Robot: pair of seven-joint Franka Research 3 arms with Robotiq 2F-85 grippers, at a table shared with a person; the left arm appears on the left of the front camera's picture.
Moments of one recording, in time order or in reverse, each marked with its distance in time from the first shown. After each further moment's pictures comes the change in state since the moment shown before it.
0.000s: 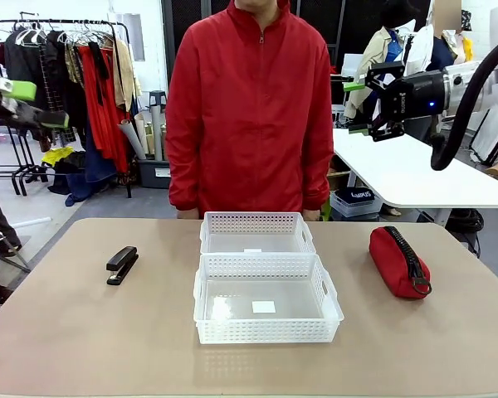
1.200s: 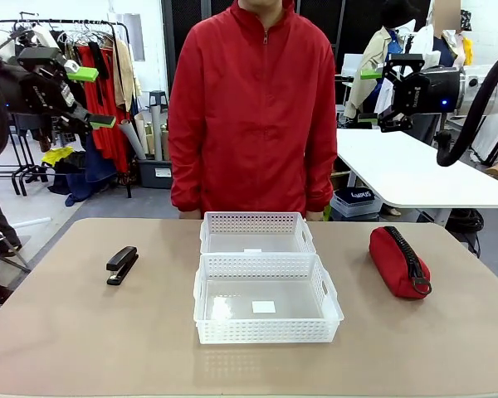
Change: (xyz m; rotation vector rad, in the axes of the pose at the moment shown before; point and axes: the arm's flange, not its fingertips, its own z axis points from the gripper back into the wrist) left arm 0.043 0.045 -0.057 -0.025 0.032 0.408; right arm 0.015 -0.010 0.026 0.117 -0.055 0.073
